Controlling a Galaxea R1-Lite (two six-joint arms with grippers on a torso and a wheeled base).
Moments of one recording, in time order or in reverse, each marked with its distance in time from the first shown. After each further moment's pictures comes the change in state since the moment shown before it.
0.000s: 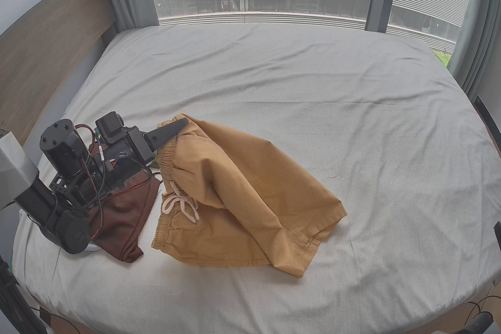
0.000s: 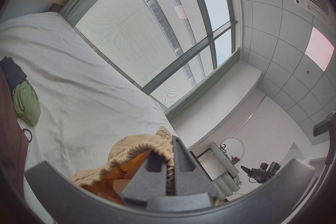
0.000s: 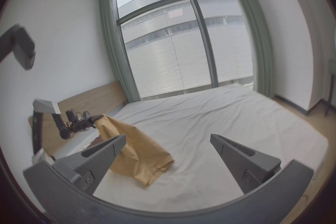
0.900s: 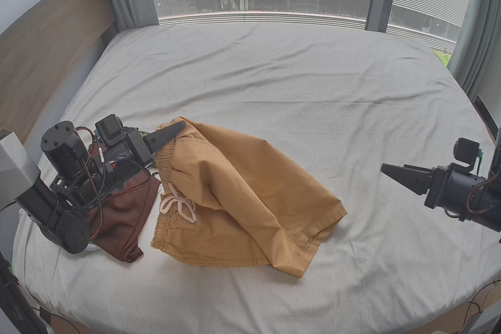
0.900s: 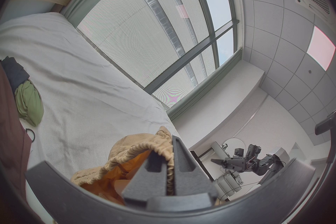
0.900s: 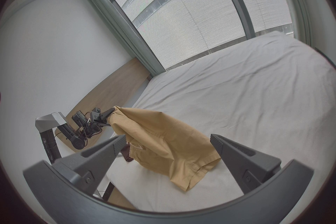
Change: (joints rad) left arm 0.015 0.014 0.003 0.000 -0.003 0.011; right arm 0.265 1.000 -0.171 -0.572 0.129 0.197
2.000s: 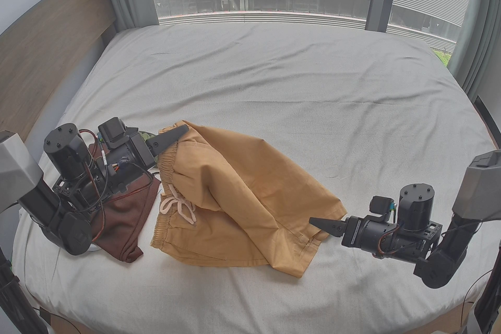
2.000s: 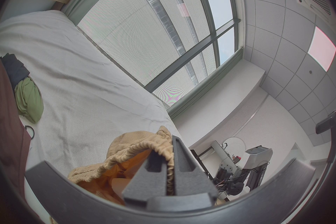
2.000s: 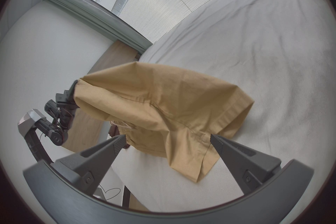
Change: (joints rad) left arm -0.007 0.011 0.005 0.000 0.000 0.005; right arm 0.115 0.729 0.107 -0.673 0.014 0.260
